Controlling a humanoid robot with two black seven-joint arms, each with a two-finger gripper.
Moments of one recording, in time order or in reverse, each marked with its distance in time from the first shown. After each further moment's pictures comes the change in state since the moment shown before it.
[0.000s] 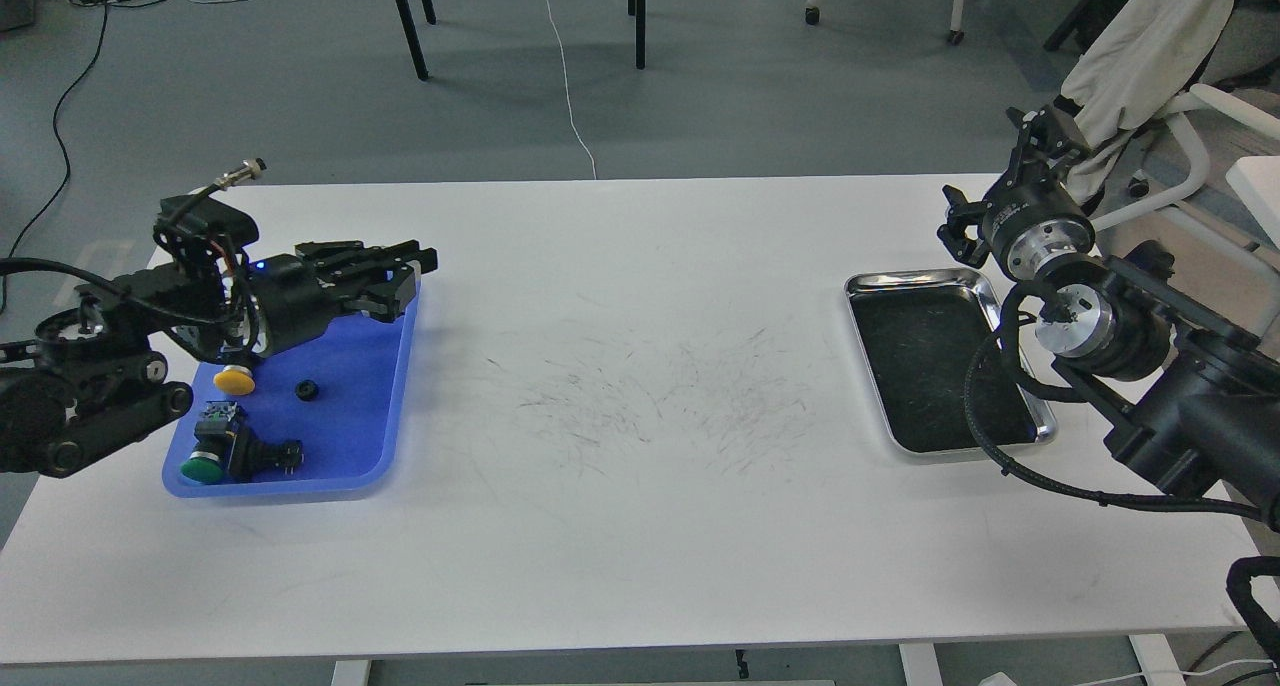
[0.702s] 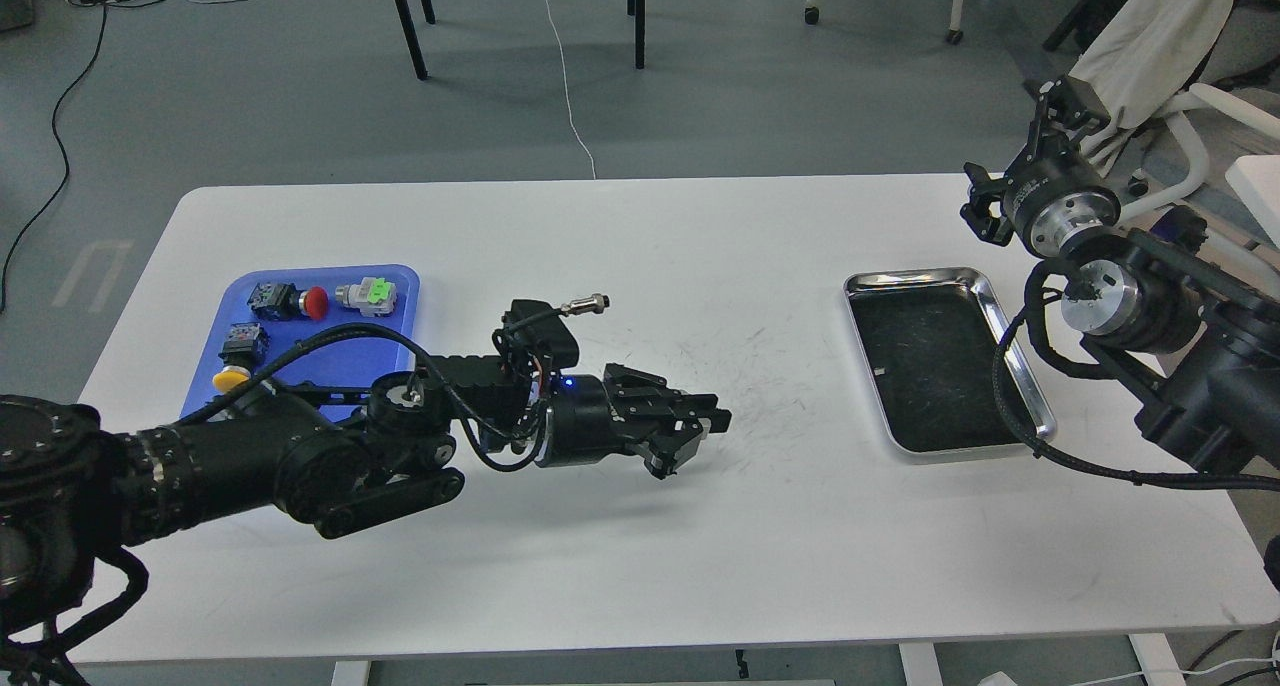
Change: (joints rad) left arm 0.007 -0.455 0.099 0.005 0.079 -0.035 0.000; right arm 0.070 -0.053 -0.093 -0.006 0.003 0.000 -0.013
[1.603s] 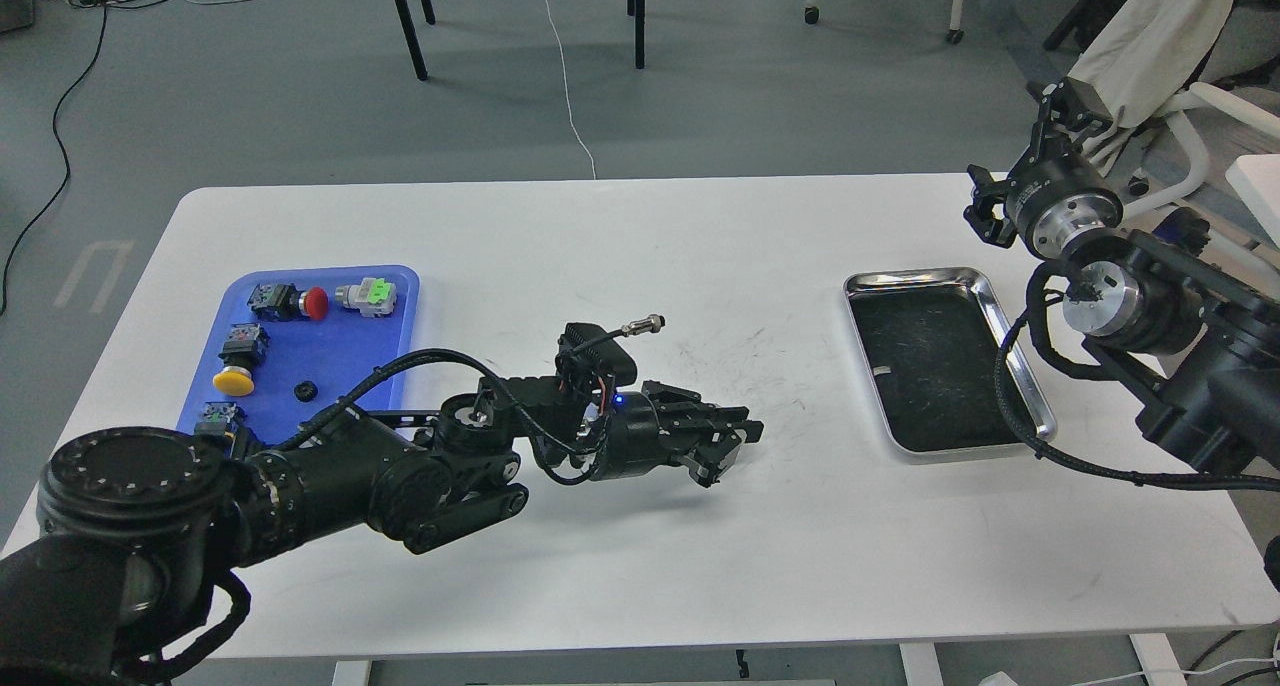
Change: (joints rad) left arm 0.051 -0.177 0.010 0.257 -0.031 -0.001 0.000; right arm -0.002 0.002 -0.003 -0.011 -0.001 0.000 0.000
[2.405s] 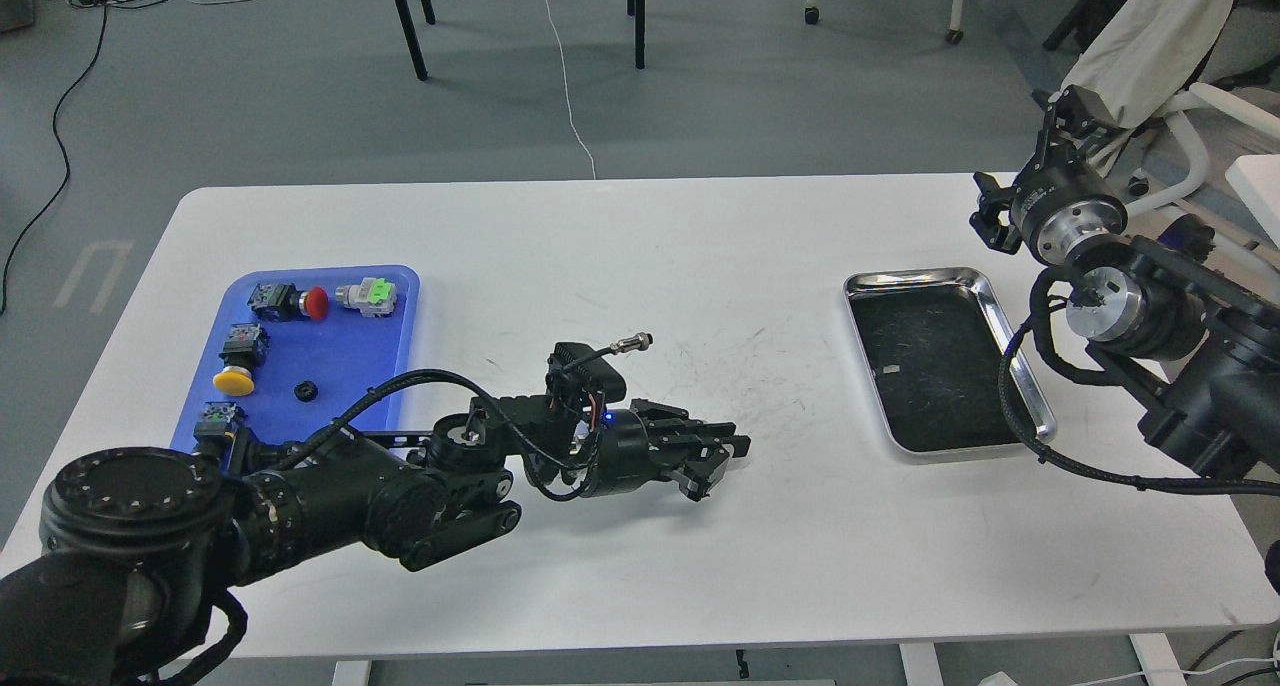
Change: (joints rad) left arm 0.035 0.000 -0.002 0.011 -0.011 0.003 0.000; right arm -0.007 0.000 0.000 -0.016 0.000 0.000 0.001
